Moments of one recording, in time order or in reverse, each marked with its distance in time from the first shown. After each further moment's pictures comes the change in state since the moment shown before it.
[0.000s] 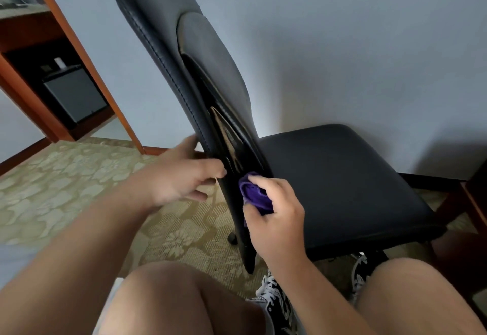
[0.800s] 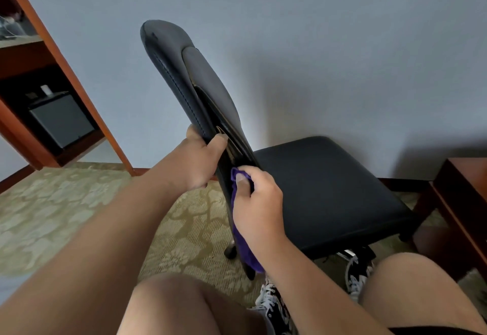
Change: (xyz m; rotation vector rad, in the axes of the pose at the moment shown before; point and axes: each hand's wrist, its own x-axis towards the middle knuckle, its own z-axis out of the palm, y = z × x) left_hand -0.010 0.039 0.002 0.264 0.199 0.087; right_hand 0.020 -0.059 0.013 -0.037 0.039 0.192
